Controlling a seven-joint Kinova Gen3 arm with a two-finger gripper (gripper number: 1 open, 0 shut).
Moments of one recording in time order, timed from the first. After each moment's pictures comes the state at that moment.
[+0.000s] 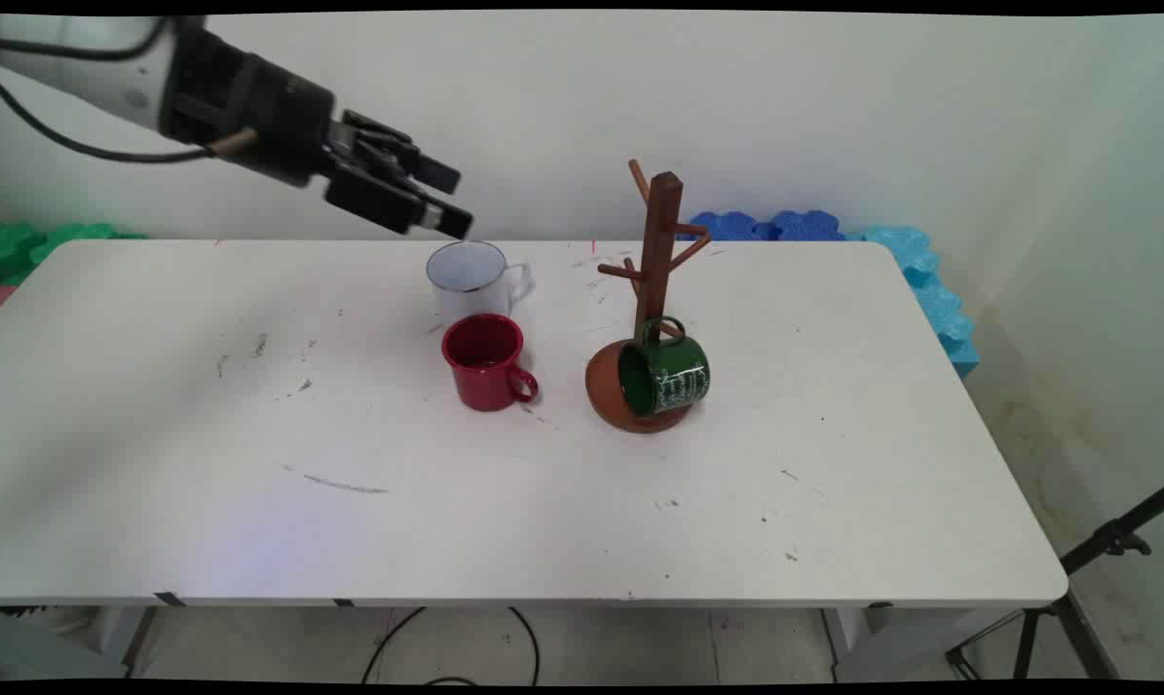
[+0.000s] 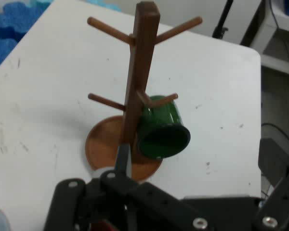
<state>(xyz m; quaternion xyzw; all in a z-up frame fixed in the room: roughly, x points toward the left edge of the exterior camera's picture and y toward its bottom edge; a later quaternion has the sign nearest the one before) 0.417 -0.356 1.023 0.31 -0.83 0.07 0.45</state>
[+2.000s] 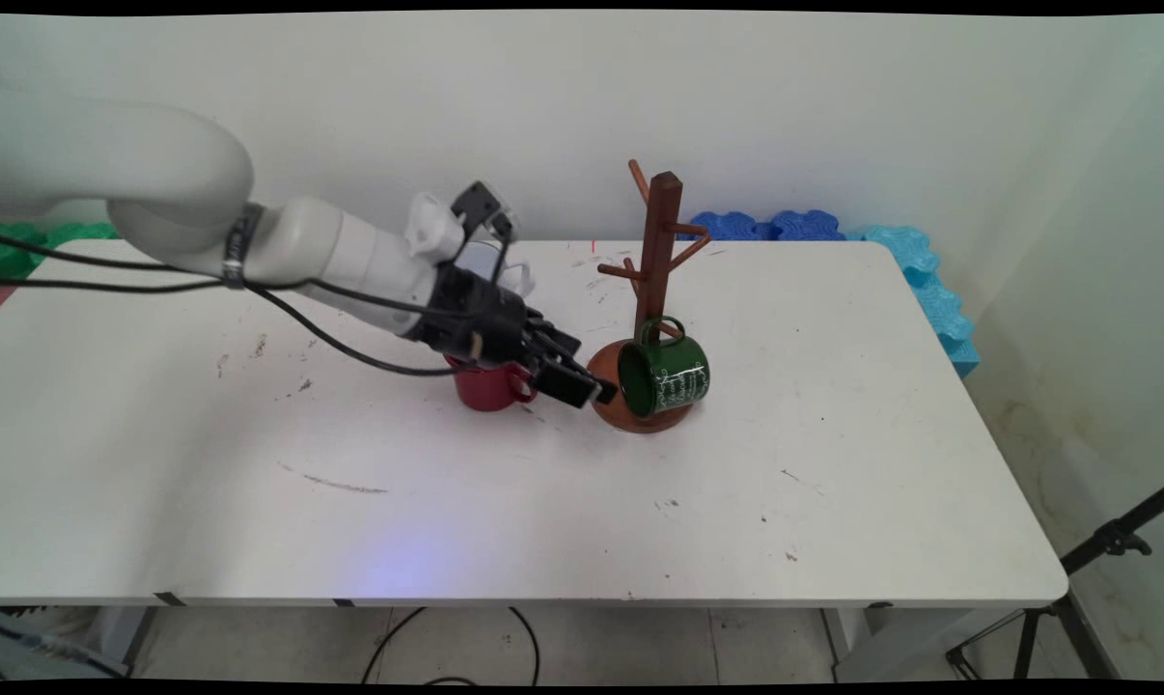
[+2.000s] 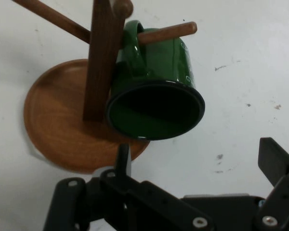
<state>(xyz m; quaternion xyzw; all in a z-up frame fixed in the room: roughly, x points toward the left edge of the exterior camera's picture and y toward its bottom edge) 0.286 -0.373 0.865 0.39 -0.83 0.05 0.40</state>
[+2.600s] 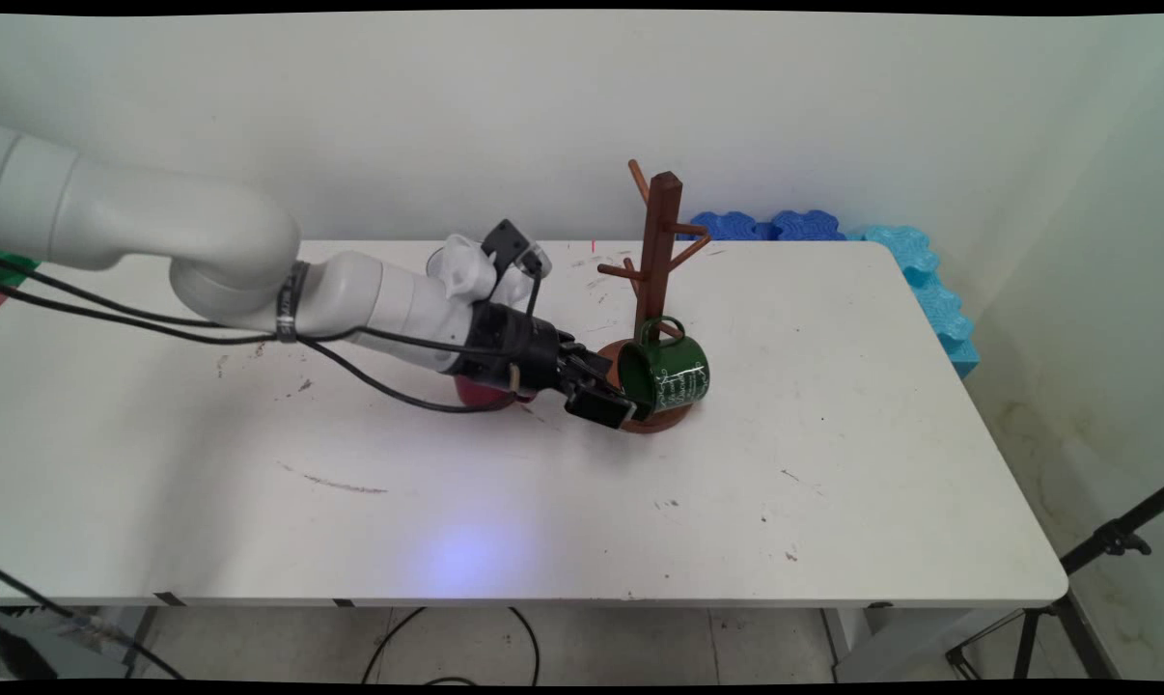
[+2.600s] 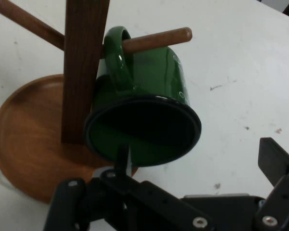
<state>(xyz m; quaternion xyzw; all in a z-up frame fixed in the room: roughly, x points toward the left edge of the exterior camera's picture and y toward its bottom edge) 0.264 -0.374 0.824 0.39 -0.81 0.05 0.43</state>
